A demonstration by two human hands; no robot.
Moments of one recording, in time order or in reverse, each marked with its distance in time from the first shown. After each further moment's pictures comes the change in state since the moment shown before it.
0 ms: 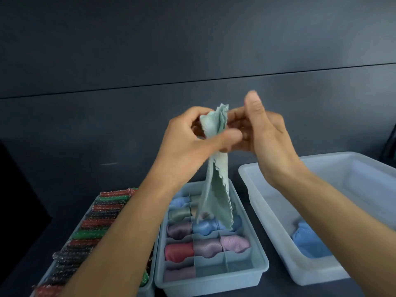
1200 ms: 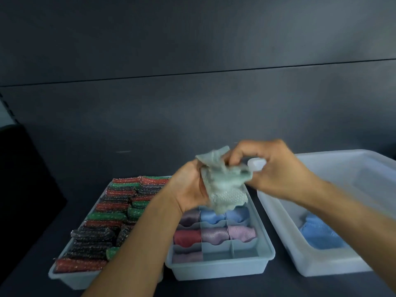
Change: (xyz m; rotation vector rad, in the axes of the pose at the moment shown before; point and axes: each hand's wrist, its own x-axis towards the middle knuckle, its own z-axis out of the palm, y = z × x) left_hand -0.029 -0.075 -0.005 -0.840 -0.261 -0.810; right_hand -0.023 0.034 -0.018 -0.599 -0.446 -0.411
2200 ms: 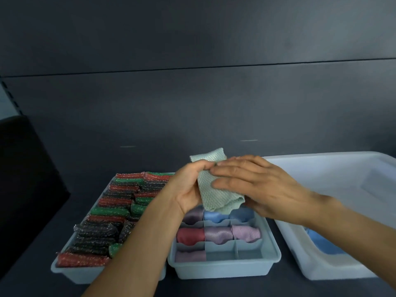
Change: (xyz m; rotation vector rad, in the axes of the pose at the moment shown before) left_hand -0.003 -0.004 -0.018 -0.022 0.133 -0.025; right_hand -0.016 0.029 0.026 -0.633 -0.291 -0.418
